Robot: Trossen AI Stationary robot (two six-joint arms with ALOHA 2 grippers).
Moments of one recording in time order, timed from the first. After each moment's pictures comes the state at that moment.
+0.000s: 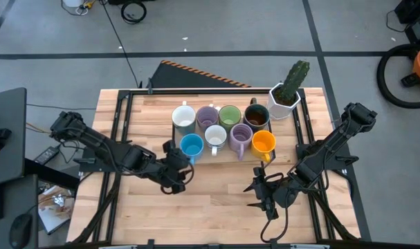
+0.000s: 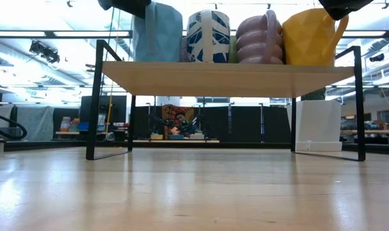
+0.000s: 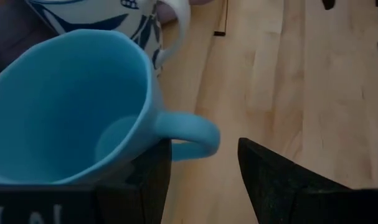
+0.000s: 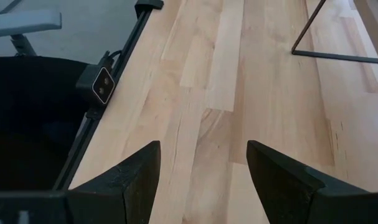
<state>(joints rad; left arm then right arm) -0.45 1.42 1.22 -0.65 -0.58 -0.47 0.73 1.37 0.90 -0.26 0.40 0.36</state>
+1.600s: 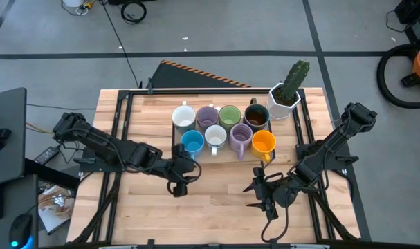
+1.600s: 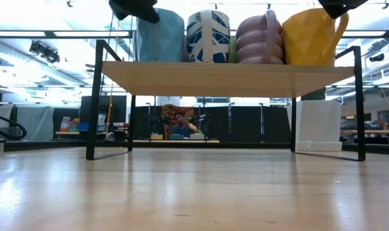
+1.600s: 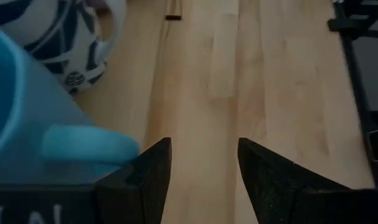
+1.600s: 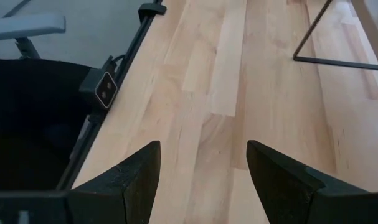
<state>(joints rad) -0.40 1.46 1.22 -0.57 -0.35 -0.38 0.72 1.37 0.90 -0.24 0.39 0.34</state>
